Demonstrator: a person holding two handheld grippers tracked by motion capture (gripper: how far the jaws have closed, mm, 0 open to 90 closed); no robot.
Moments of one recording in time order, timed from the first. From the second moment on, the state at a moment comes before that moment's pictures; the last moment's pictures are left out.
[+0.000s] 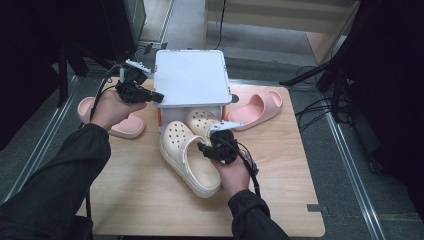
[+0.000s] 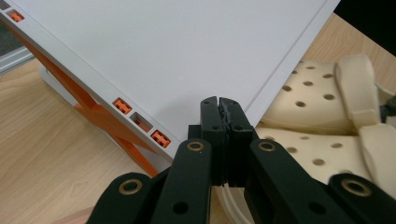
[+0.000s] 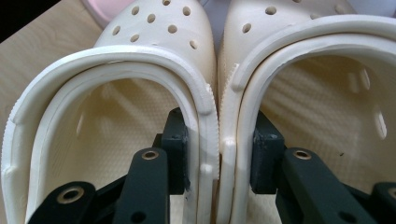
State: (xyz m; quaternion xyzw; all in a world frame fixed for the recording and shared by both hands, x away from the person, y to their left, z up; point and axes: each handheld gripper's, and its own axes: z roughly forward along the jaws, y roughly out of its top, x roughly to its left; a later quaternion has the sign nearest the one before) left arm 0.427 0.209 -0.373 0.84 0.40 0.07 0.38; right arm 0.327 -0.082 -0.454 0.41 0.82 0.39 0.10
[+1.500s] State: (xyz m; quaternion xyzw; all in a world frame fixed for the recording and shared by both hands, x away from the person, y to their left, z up) left arm 0.426 0.210 -0.374 0.83 0.40 0.06 0.38; right arm 0.414 -0.046 -0.486 0.46 0.78 0.40 0.15
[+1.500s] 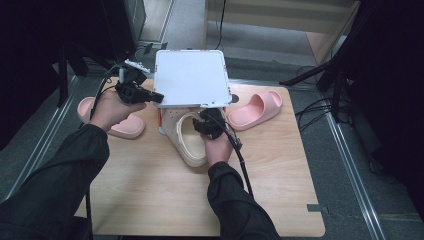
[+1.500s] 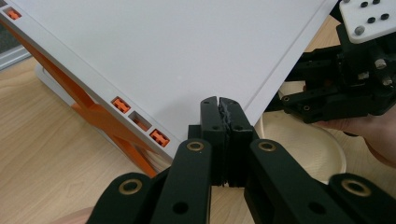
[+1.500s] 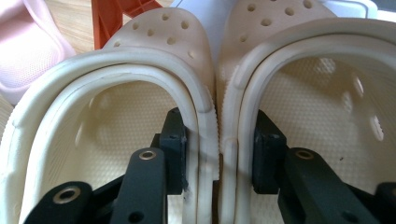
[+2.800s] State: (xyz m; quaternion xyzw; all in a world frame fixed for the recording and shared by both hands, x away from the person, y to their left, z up) left arm 0.426 0.208 -0.372 0.82 0.42 0.06 0.38; right arm 0.320 -0.117 -0.478 0.37 0.81 0.44 0.07
